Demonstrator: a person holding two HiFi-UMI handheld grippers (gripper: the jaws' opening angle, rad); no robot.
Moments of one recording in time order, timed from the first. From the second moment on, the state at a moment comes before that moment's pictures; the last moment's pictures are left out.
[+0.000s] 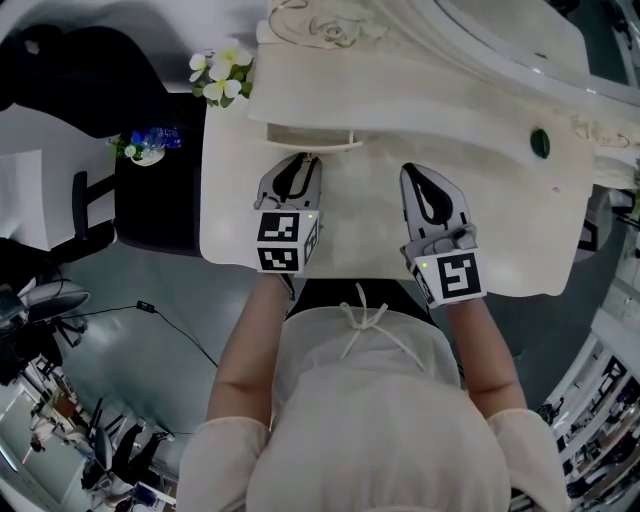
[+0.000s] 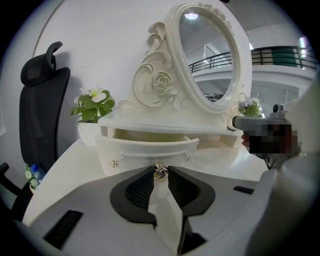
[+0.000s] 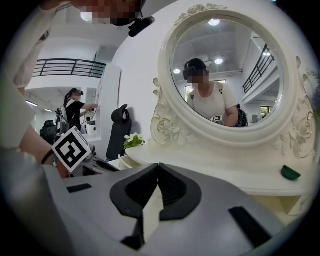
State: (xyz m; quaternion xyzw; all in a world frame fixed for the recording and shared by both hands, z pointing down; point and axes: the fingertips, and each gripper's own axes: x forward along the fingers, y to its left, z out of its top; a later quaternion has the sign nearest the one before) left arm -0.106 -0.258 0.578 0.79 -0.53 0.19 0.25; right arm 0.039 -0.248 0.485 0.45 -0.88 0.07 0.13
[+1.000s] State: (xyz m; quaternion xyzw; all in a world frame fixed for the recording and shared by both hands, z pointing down) left arm -0.104 -0.308 0.579 0.79 -0.52 0.21 0.24; right arm 0.051 -0.281 0.476 0.47 -0.87 0.05 0.14
